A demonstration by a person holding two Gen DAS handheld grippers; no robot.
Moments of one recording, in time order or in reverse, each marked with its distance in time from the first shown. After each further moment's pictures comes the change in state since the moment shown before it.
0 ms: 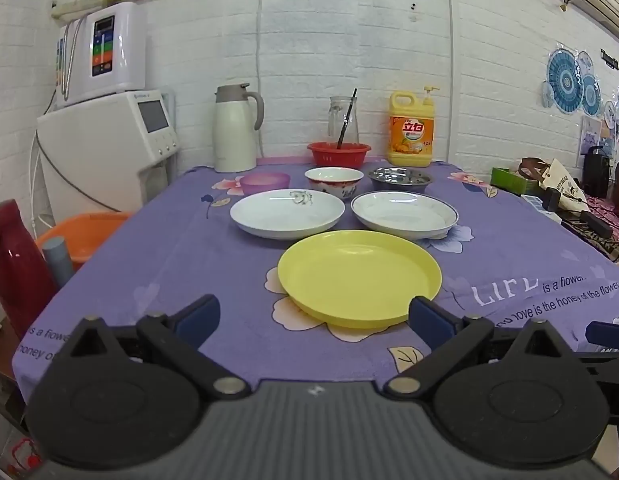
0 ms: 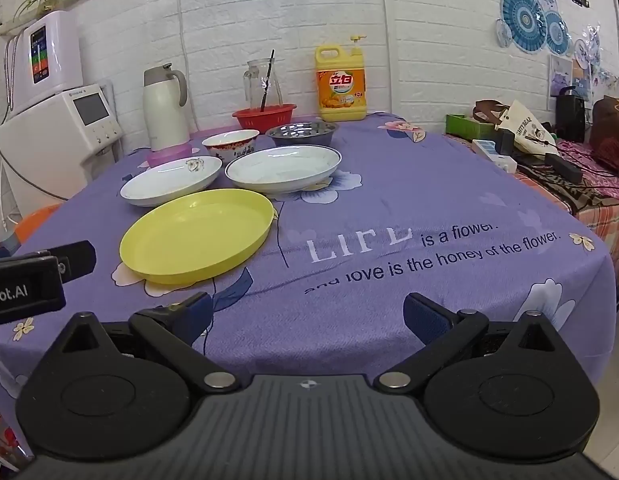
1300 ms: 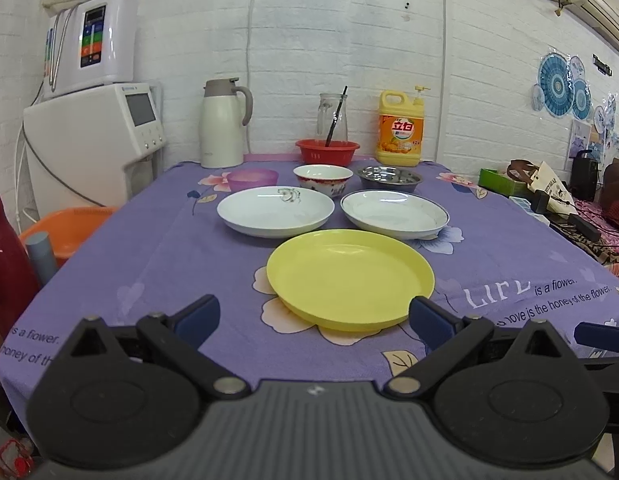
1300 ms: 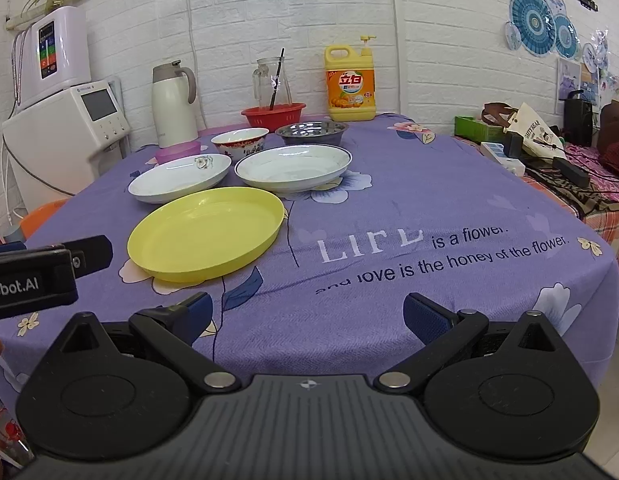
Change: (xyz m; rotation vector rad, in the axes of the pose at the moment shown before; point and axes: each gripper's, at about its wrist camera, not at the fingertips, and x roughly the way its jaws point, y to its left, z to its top) left arm 0.010 0.011 0.005 -0.020 0.010 -0.057; right arm 0.002 0.007 0.001 -0.023 -0.001 0.016
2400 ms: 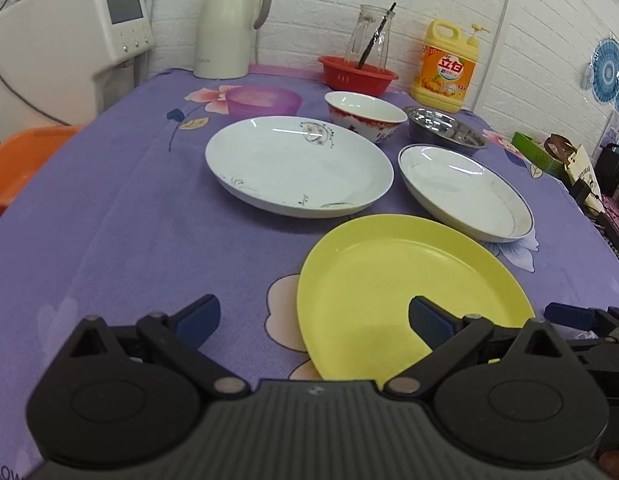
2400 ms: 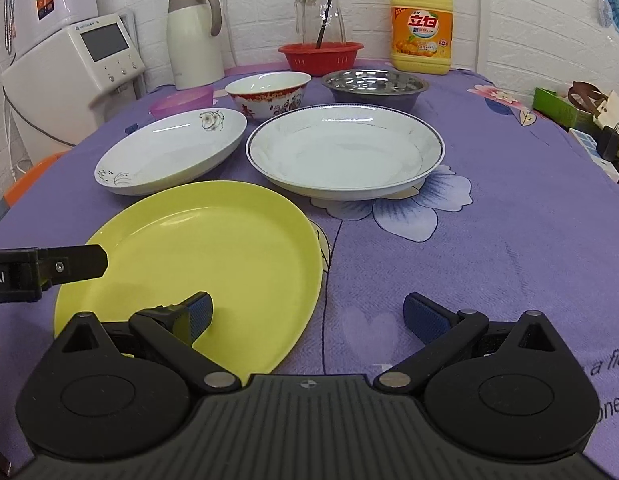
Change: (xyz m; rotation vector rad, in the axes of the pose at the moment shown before) left arm 0.169 0.058 0.040 -0.118 0.286 -0.056; right arm 0.164 0.013 0.063 -0.092 0.221 0.131
